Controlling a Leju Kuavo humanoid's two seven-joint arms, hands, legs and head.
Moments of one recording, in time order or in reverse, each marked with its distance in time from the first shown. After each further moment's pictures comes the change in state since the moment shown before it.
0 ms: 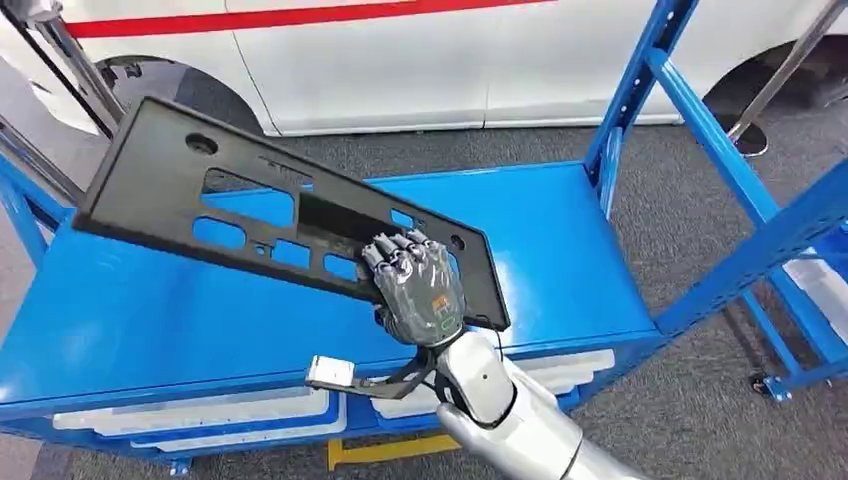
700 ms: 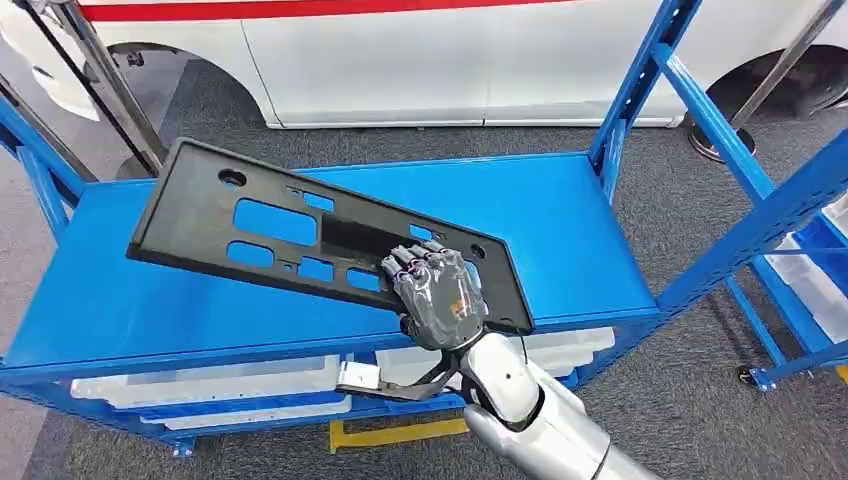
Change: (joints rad) left arm -0.006 -0.006 -0.006 0.000 -0.021 0.000 0.012; right arm 0.038 -0.095 -0.025 -0.064 -0.030 0.121 -0.036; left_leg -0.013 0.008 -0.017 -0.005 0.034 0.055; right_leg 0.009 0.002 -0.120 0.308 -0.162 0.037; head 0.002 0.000
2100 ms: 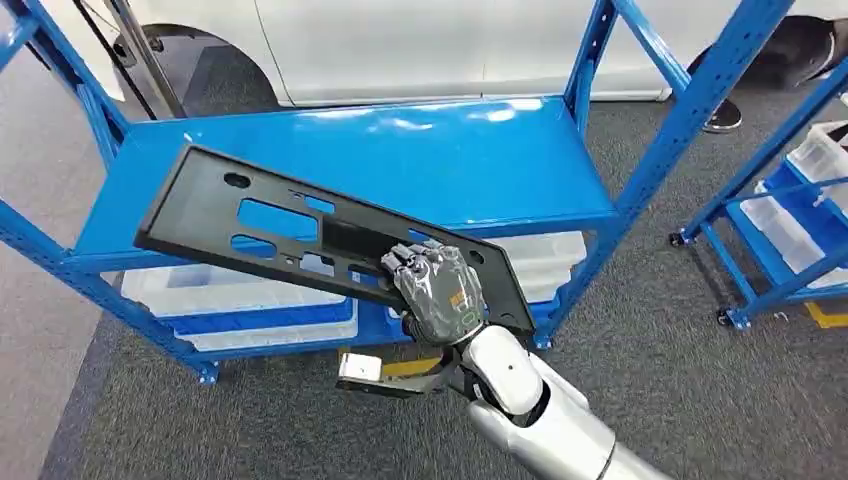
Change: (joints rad) left arm -0.005 -0.013 -0.002 0.007 0.011 -0.002 0.000; right arm -0.011 -0.010 -0.001 -0.044 -0.077 0.117 -0.011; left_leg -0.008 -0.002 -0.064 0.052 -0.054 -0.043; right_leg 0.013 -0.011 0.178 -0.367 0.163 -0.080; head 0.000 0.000
